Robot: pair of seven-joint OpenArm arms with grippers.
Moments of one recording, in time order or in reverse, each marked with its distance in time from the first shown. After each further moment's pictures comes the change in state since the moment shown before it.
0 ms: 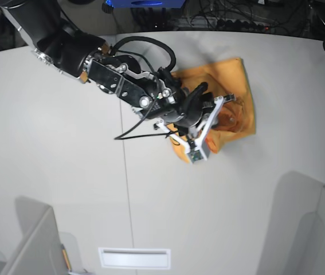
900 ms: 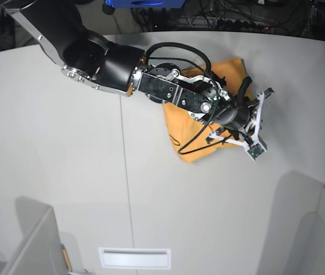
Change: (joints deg) left arm -0.3 0.7 -11.8 -3.8 -0.6 0.0 -6.5; right arm 8.3 -13.1 -12.5 -19.8 0.3 10.6 14.1
